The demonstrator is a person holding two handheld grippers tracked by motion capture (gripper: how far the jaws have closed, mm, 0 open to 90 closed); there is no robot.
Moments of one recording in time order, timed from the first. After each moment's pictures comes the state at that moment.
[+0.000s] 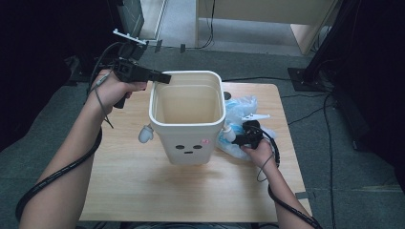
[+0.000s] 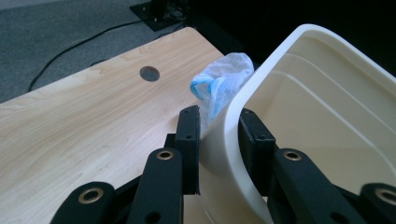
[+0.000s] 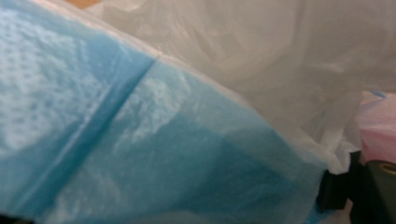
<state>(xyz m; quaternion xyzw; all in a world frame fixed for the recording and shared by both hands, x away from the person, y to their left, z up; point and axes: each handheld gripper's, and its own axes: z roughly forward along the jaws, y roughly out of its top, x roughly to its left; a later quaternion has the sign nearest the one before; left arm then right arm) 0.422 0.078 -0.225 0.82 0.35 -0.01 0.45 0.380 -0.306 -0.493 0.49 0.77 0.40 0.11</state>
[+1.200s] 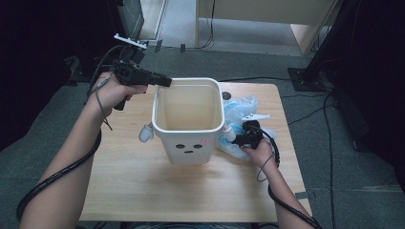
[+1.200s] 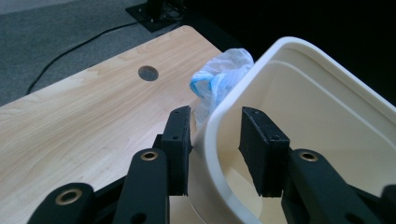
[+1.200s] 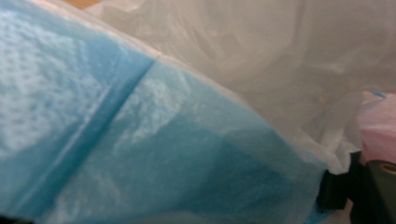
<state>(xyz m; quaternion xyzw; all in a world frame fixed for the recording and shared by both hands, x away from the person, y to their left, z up) 0.422 0.079 -0.236 0.83 0.33 -0.01 0.45 0.380 -0.305 -0.494 0.49 0.77 0.40 0.11</state>
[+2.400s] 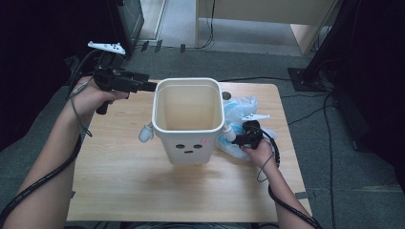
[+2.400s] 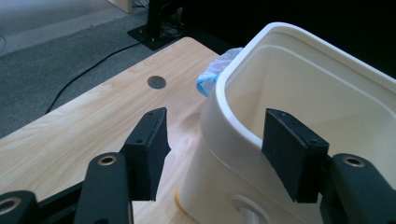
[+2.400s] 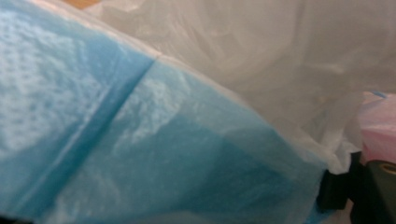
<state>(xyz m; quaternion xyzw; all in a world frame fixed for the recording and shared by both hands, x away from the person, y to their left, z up) 0.406 0.124 -0.239 0.83 0.29 0.03 0.48 0.380 -0.306 -0.494 0.49 0.77 0.40 0.10</state>
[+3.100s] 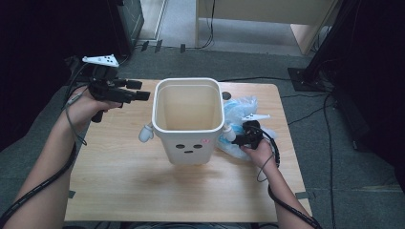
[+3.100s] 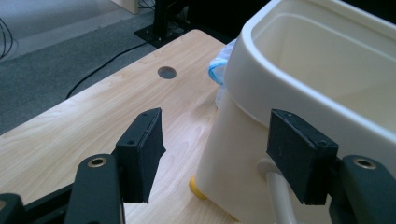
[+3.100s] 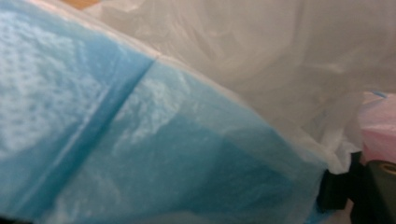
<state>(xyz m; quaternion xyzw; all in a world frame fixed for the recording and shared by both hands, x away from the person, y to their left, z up) 0.400 0.143 -0.270 0.83 0.28 0.04 0.48 0.380 -0.306 -0.494 0.49 0.77 0.40 0.10</state>
